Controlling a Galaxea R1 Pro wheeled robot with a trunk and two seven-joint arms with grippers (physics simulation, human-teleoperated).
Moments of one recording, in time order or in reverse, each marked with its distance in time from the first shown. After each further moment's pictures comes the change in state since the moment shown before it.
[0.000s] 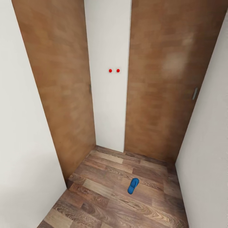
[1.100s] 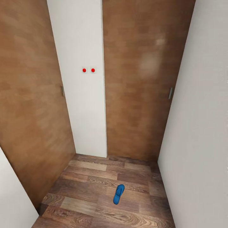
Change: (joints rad) left arm 0.000 0.006 0.000 0.000 0.000 -0.013 0.000; right arm 0.000 0.000 0.000 0.000 0.000 0.000 0.000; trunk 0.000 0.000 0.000
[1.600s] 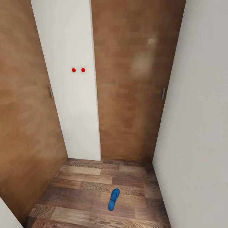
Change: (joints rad) left arm 0.000 0.002 0.000 0.000 0.000 0.000 0.000; right arm 0.000 0.000 0.001 0.000 0.000 0.000 0.000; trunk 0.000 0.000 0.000
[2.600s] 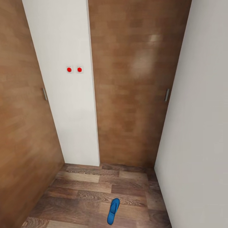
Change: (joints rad) left arm 0.000 0.001 0.000 0.000 0.000 0.000 0.000; right arm 0.000 0.000 0.001 0.000 0.005 0.000 0.000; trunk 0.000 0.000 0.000
